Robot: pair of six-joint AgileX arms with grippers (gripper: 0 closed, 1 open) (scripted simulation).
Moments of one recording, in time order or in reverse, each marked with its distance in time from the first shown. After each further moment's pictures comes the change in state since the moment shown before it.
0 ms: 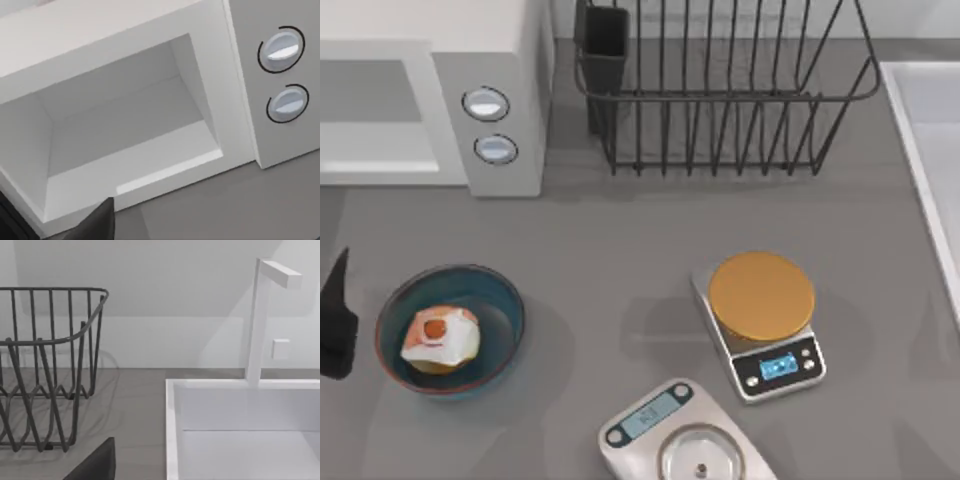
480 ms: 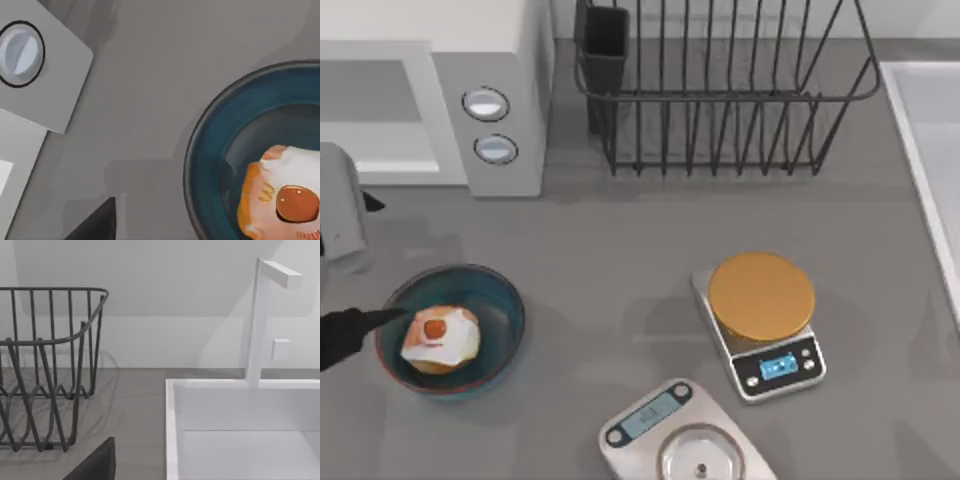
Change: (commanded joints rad) left arm 0.063 0.896 0.501 -0.455 0.427 0.967; right arm 0.000 0.000 0.000 0.000 0.000 0.000
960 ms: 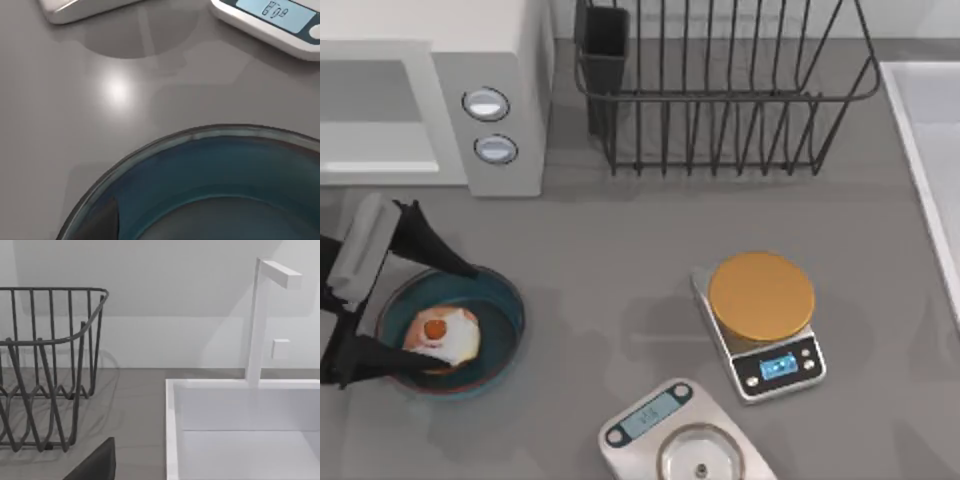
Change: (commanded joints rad) left arm 0.038 0.802 0.337 -0.495 0.412 0.856; right arm 0.000 0.000 0.000 0.000 0.000 0.000
